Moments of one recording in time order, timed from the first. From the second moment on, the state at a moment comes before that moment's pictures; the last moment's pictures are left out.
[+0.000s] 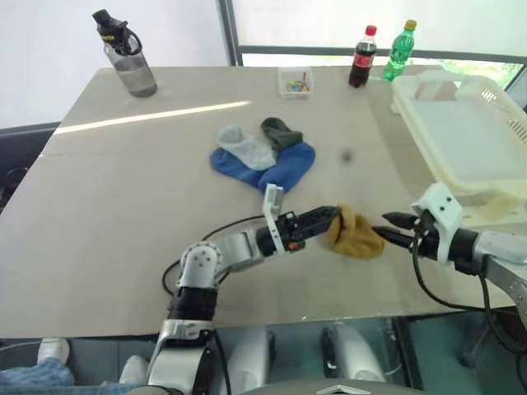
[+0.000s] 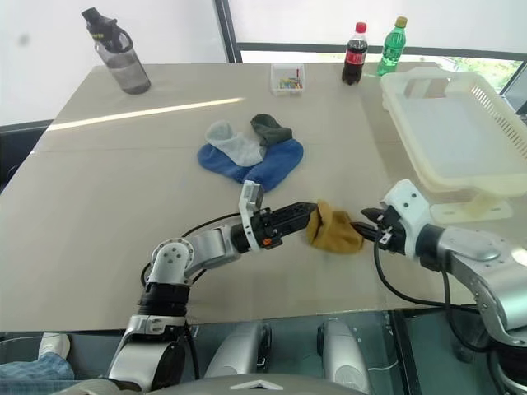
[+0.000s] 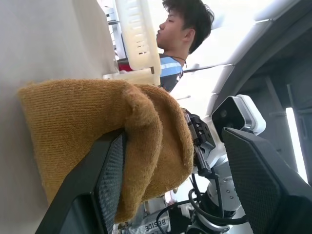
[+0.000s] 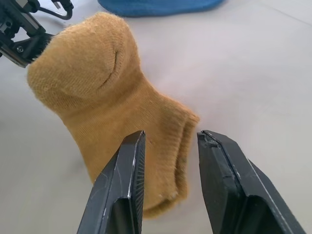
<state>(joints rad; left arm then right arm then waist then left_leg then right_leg) -0.44 0.12 0.05 0.15 -1.40 1.16 -0.31 -0.08 -0.76 -0.16 -0.58 0.50 0.88 0.70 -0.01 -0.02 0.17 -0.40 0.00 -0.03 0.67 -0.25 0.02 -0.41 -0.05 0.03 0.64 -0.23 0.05</state>
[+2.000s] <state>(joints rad) -0.55 -0.03 0.16 0.34 -1.10 1.26 -0.53 -0.18 -0.51 -0.24 -0.61 0.65 1.34 0.30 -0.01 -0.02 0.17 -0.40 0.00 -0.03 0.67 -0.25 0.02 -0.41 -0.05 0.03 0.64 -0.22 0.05</state>
